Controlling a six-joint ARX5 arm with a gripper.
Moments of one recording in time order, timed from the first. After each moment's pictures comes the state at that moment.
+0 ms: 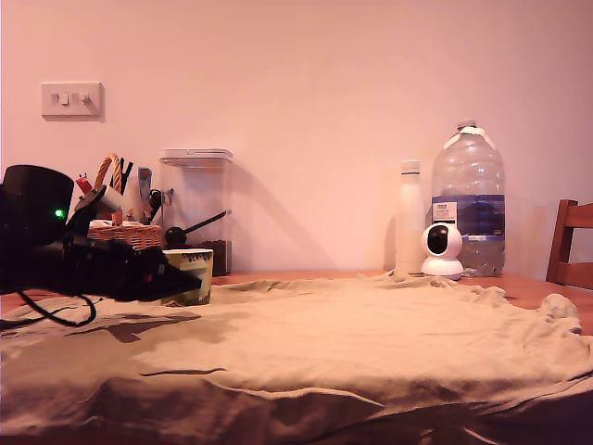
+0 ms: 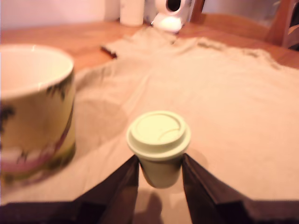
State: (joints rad) arm -0.14 2.20 0.99 0.97 0.71 0.03
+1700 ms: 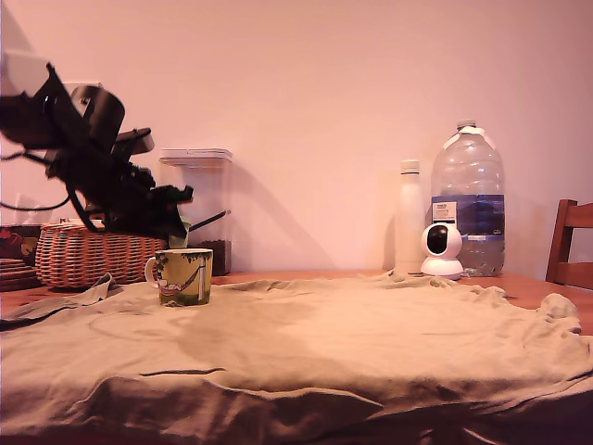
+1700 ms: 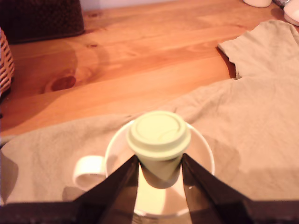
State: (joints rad) arm -0.16 2.11 1.50 0.10 0.25 0.00
